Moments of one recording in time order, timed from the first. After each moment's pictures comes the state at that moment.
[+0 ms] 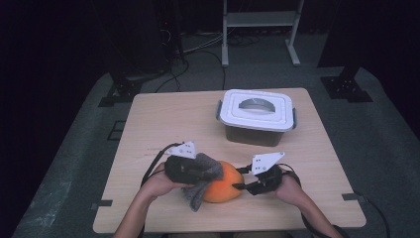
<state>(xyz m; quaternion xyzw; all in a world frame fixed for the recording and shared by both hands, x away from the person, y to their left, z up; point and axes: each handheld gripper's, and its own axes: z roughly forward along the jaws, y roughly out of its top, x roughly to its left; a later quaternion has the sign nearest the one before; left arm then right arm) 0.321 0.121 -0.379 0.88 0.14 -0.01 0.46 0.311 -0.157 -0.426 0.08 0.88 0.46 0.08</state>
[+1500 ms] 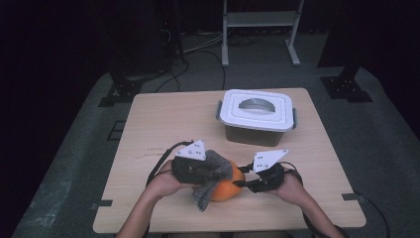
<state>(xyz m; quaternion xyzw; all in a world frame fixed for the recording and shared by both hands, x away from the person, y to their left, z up) 0.306 0.099 -0.355 0.88 0.10 0.01 0.46 0.306 -0.158 -0.408 0.09 0.88 0.47 0.08</state>
